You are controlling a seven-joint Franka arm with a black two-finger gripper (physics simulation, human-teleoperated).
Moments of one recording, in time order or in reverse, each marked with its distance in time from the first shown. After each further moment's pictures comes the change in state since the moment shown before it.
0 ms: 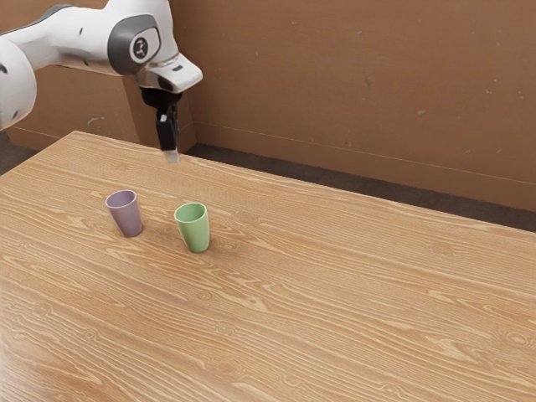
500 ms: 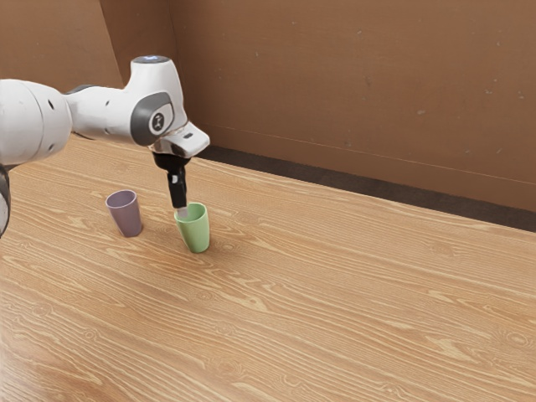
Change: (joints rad) arm 0.036 0.101 -0.001 -0.222 -0.058 0.270 0.001
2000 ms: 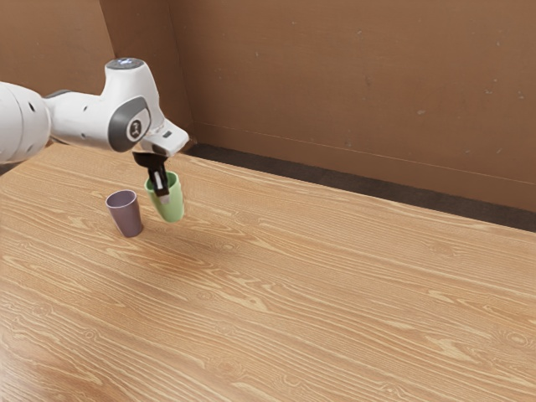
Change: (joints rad) arm 0.111 -0.046 -0.043 -0.080 0.069 0.152 -0.075
